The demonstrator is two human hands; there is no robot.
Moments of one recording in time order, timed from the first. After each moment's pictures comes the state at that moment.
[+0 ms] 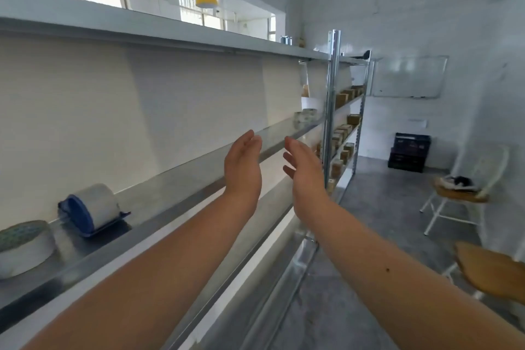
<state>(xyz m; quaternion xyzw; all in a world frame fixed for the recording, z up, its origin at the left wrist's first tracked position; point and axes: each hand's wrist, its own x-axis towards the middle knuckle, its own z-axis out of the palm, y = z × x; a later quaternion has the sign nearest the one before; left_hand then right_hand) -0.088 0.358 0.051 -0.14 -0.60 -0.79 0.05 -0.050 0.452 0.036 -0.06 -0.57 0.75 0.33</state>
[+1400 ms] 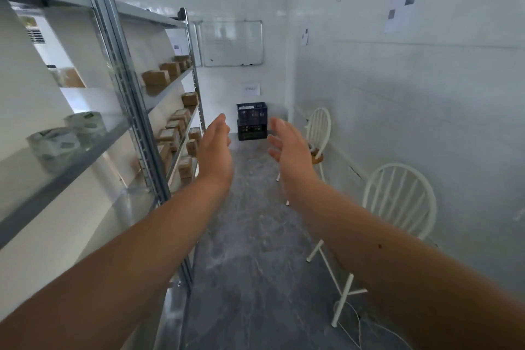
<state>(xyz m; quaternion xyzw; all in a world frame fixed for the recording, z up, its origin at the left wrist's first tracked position) -0.394 1.042 0.002 -0.34 -0.57 -0.72 -0.20 -0.273 1.085 0.009 -0.29 -0.56 0.58 0.50</state>
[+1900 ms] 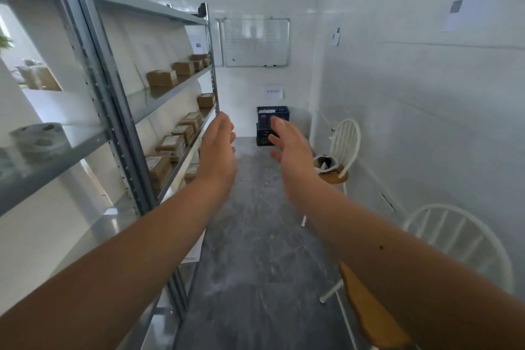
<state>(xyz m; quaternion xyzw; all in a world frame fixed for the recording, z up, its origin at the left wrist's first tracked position) -0.474 1.247 -0.005 -0.31 -0.57 -0.74 -0.18 -0.367 1.315 -0.006 -0.26 -0.58 0.62 0.46</state>
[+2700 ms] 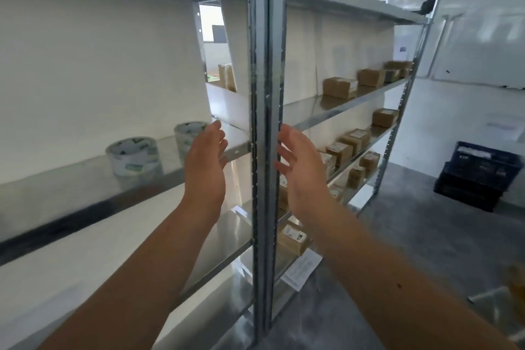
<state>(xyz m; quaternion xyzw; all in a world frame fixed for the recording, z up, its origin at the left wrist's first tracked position) -0.722 1.217 0.009 0.00 -0.57 -0.81 0.11 -0.698 1.361 -0.003 -0.04 -0.58 0.79 0.16</state>
